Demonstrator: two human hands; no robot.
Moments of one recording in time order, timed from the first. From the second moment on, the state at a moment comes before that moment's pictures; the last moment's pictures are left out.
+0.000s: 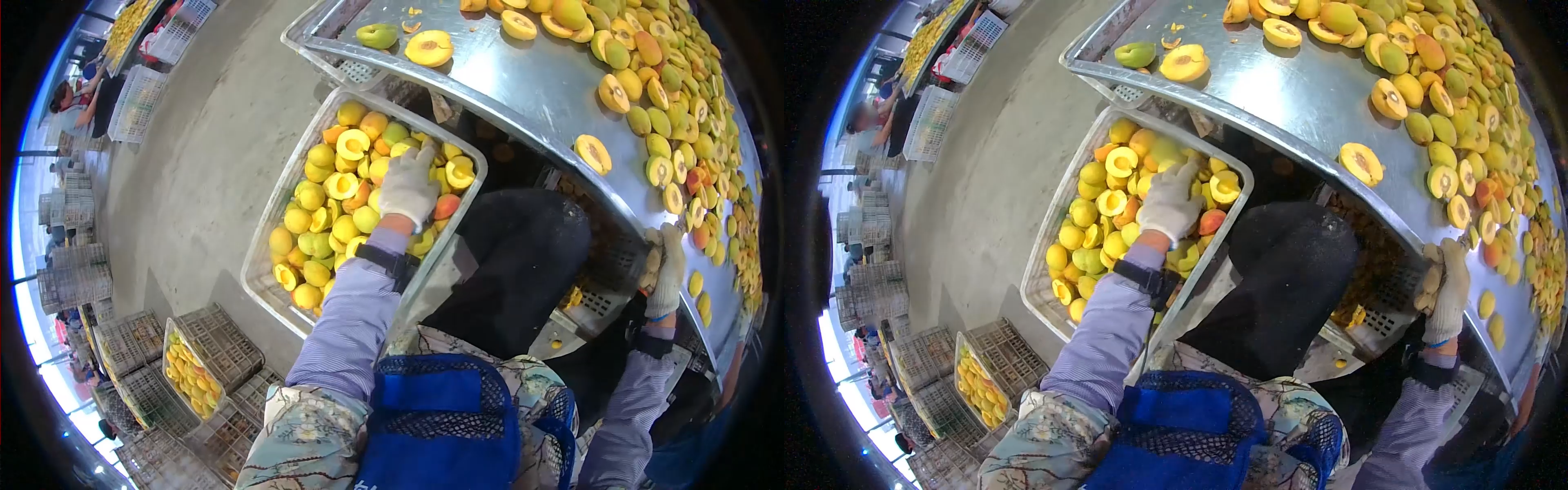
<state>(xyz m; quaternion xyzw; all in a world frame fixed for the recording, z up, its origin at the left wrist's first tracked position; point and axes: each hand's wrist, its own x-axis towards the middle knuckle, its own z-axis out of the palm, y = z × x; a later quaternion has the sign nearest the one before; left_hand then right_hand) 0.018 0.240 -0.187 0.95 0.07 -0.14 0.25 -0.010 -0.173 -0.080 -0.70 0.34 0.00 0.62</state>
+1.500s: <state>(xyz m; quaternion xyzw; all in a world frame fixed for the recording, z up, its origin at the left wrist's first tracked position) -0.205 0.476 -0.237 0.91 0.39 -0.16 0.03 -0.013 -0.182 -0.081 -0.71 0.27 -0.01 0.65</state>
